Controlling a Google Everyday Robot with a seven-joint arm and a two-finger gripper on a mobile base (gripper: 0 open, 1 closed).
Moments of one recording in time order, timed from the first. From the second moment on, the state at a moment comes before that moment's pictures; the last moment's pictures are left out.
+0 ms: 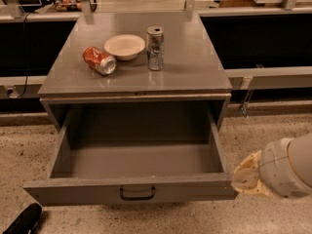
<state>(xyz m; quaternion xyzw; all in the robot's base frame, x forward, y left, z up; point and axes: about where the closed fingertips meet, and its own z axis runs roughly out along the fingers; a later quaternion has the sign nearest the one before) 0.346 -0.192 0.795 -0.66 0.71 0.05 0.22</state>
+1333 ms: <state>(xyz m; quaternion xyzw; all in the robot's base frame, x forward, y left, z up) 0.334 -0.145 0.618 -0.72 0.66 0.09 0.20</state>
